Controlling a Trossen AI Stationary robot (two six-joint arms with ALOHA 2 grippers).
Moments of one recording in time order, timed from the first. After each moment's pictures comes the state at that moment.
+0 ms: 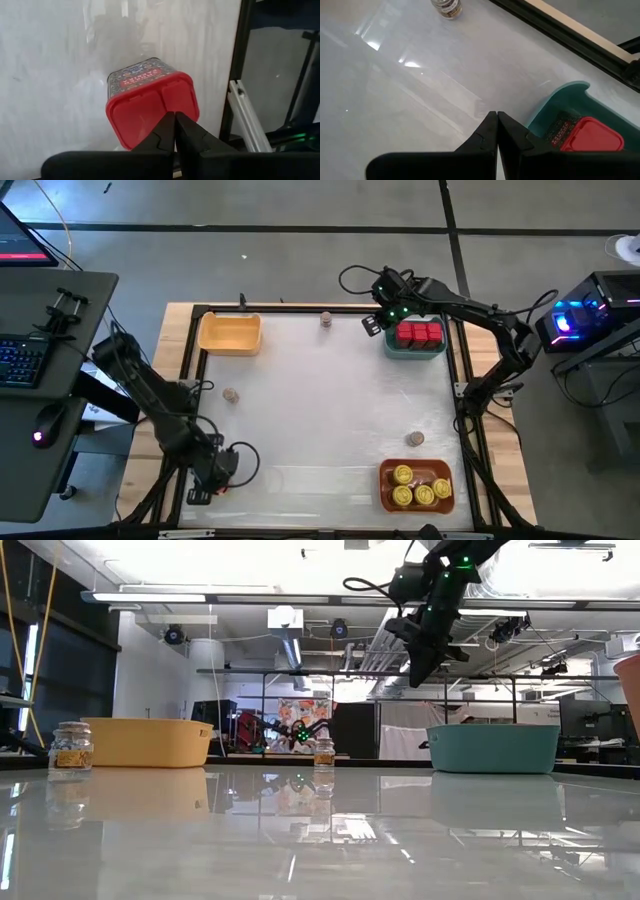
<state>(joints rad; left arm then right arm) -0.85 1.40 0.99 -0.91 0.19 -0.88 -0.62 1.60 1.39 -0.94 0.01 0.34</state>
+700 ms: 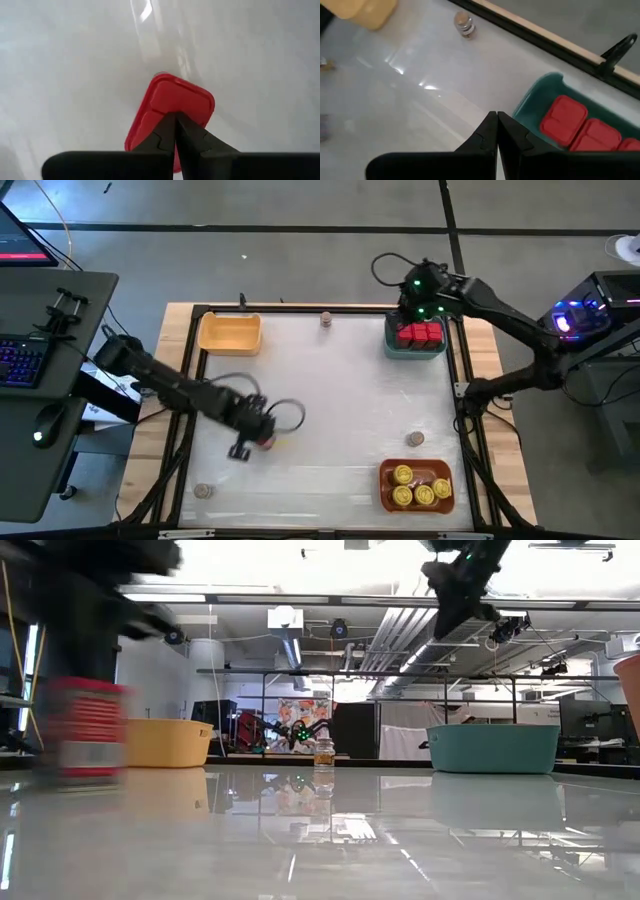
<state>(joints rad) -0.37 1.44 0.99 -0.87 -0.04 -0.14 -0.63 1.31 1.39 -1.05 -0.03 0.37</state>
